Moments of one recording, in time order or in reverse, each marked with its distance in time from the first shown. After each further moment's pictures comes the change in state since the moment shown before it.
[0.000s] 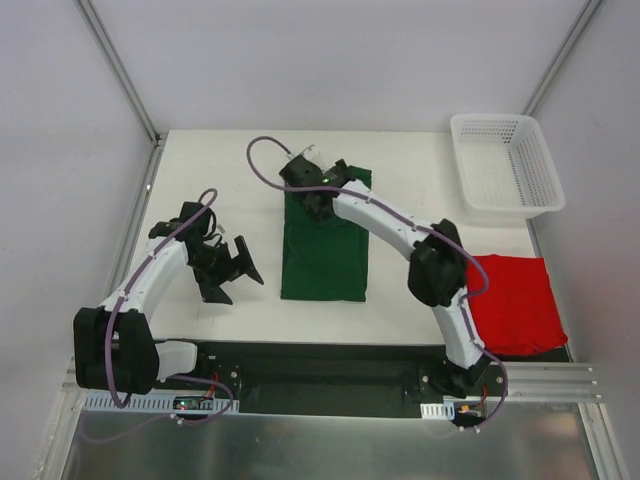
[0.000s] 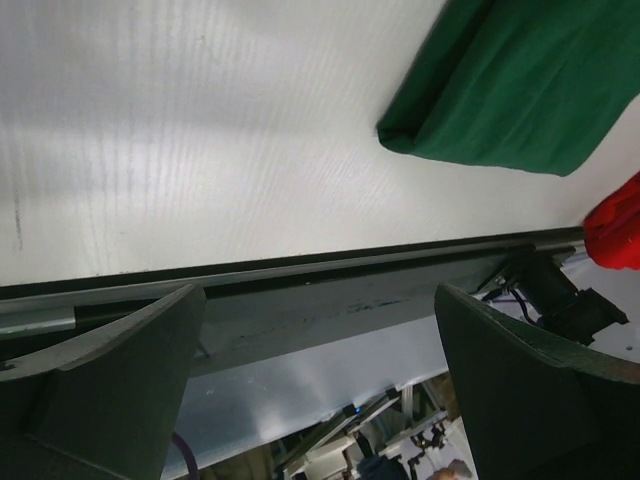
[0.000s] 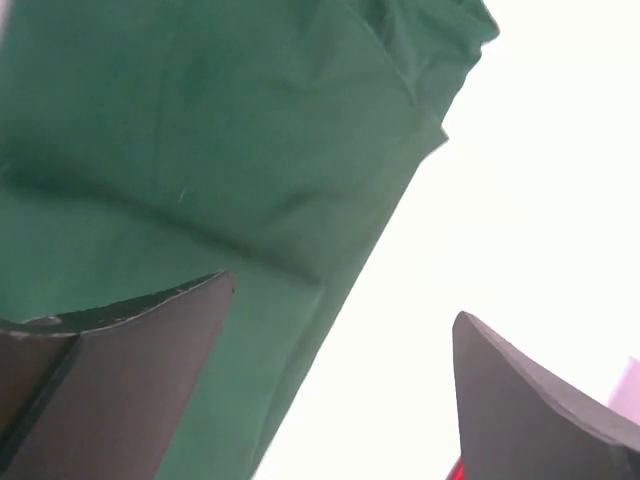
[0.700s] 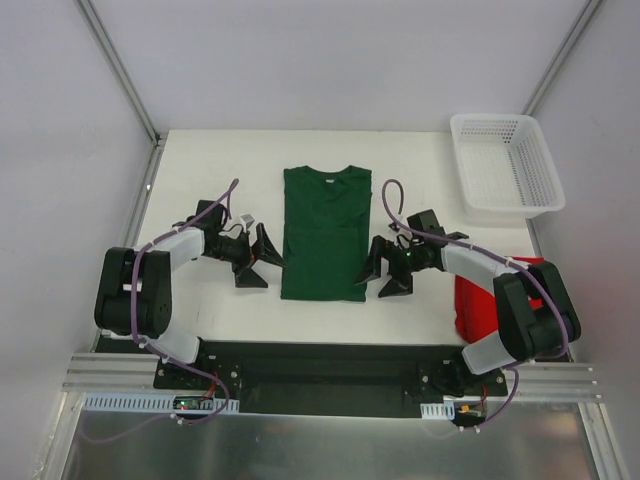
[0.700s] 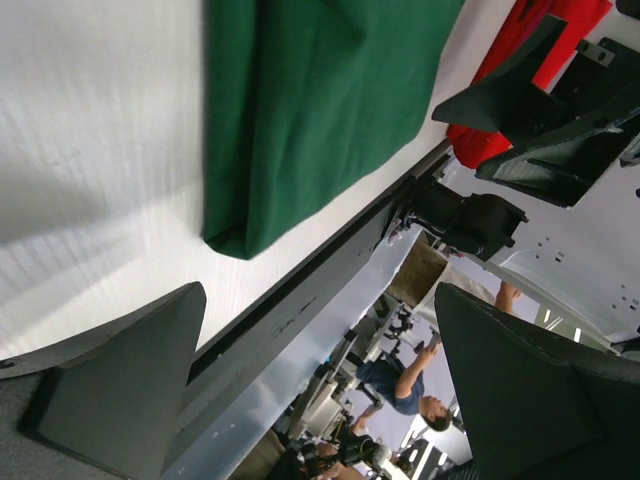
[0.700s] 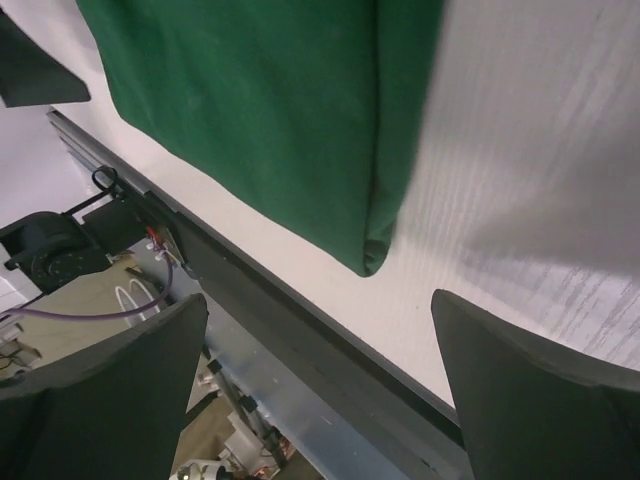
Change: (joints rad) left arm 0.000 0.305 -0.058 0.503 0.503 0.031; right arm -0.485 -0.712 -1.256 0.486 -1.433 0.389
